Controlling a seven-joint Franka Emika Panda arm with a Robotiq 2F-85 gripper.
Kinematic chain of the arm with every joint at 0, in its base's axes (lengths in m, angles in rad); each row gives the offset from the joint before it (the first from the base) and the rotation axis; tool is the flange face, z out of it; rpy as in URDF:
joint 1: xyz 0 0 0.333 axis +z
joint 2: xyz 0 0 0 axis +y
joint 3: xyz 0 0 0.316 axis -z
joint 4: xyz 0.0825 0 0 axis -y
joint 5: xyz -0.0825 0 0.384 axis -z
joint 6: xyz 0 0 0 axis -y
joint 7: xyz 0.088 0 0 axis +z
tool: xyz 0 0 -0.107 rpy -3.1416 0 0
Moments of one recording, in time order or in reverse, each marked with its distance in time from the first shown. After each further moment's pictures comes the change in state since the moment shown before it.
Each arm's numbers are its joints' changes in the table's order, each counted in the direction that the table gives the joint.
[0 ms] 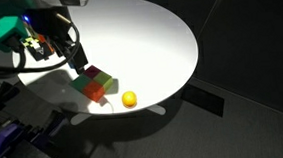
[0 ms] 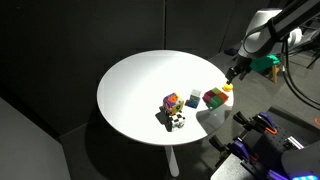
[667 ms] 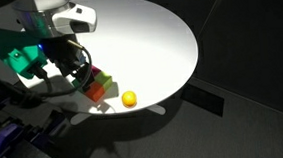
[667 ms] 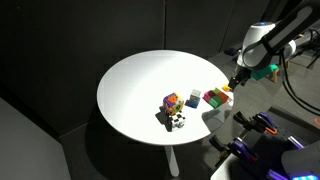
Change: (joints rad) arm -0.010 0.131 0.031 0.000 0.126 0.087 0.012
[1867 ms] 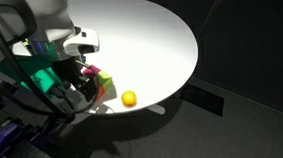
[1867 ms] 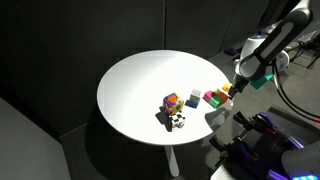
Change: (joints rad) arm -0.055 0.142 -0.044 0.004 -0.025 0.127 0.130
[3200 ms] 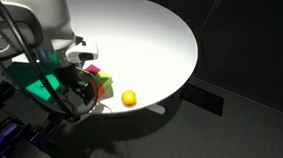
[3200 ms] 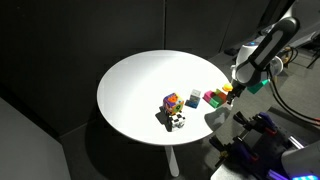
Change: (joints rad) arm 0.001 0.087 -0.023 0.024 0.000 0.021 0.000
